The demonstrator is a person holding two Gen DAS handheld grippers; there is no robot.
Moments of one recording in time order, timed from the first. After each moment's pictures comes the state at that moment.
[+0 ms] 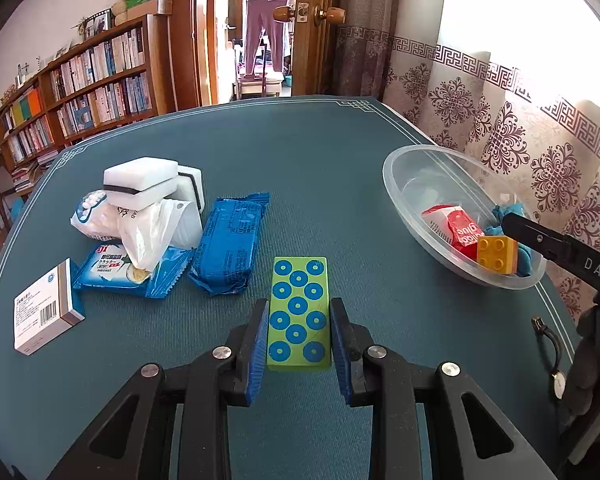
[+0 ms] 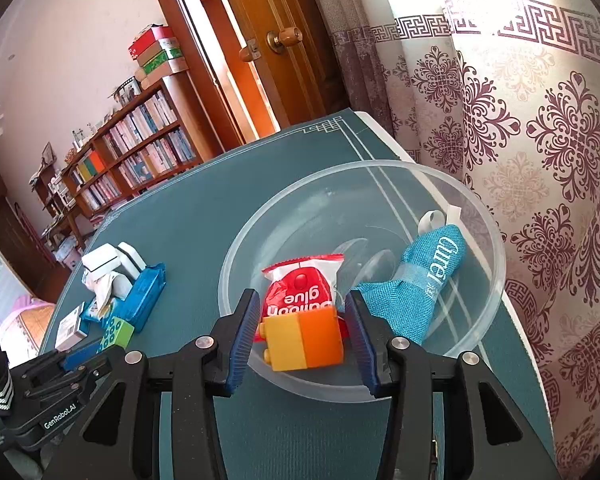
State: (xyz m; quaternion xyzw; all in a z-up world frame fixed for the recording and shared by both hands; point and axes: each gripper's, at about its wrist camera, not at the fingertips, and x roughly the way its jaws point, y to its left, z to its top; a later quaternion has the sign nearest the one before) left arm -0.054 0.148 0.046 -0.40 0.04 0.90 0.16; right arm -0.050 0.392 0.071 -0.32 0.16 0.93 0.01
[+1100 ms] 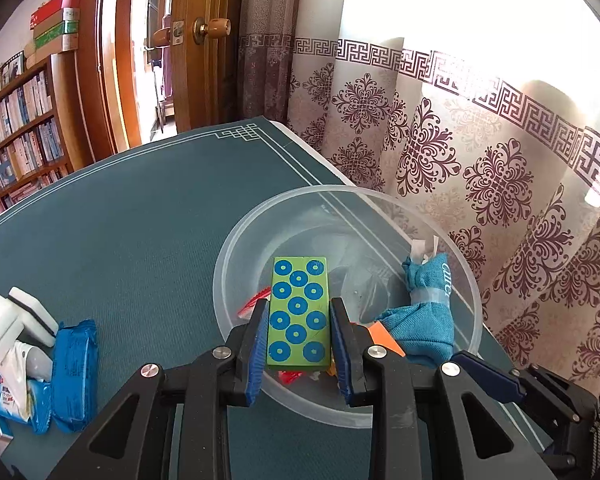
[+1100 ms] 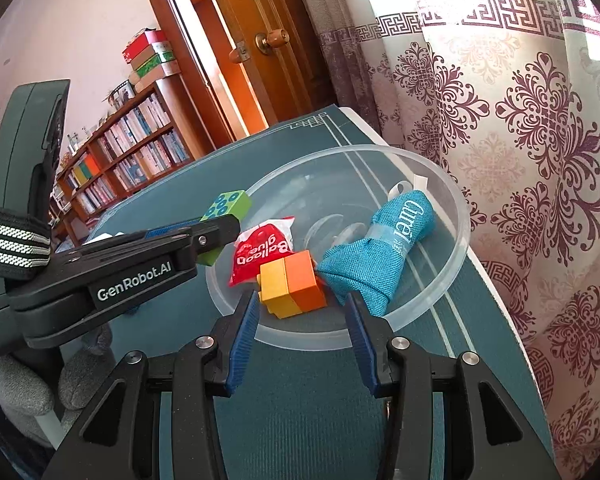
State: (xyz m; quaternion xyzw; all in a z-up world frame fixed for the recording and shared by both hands) left arm -0.108 0.281 0.069 -0.38 0.07 0.88 0.28; right arm -0.023 0.401 0.060 -0.32 0.17 0.93 0.02
